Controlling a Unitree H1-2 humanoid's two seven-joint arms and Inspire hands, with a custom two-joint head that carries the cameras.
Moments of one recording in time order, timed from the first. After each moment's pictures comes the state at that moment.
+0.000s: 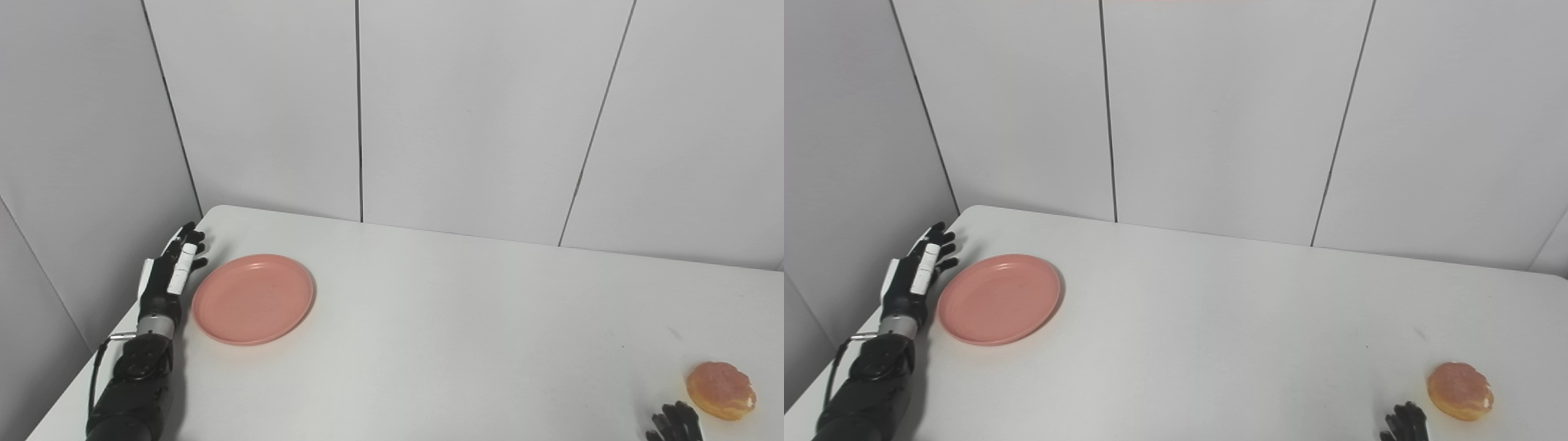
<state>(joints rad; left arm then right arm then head) -0.62 0.47 0.25 1.06 -0.12 -0.45 0.00 0.18 -0.14 -0.02 -0.04 0.26 -0.37 0.20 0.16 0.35</state>
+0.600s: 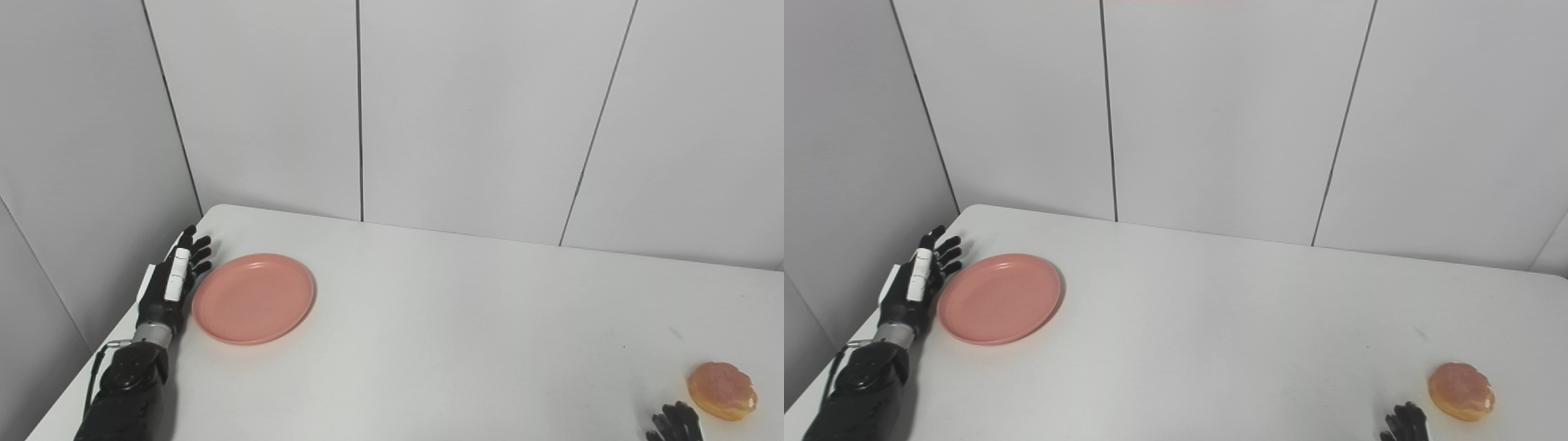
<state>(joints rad) -0.49 0.44 0.25 0.76 -0.24 -0.28 -0.12 0.19 -0.15 -0.02 -0.04 0.26 -0.37 0.20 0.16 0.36</state>
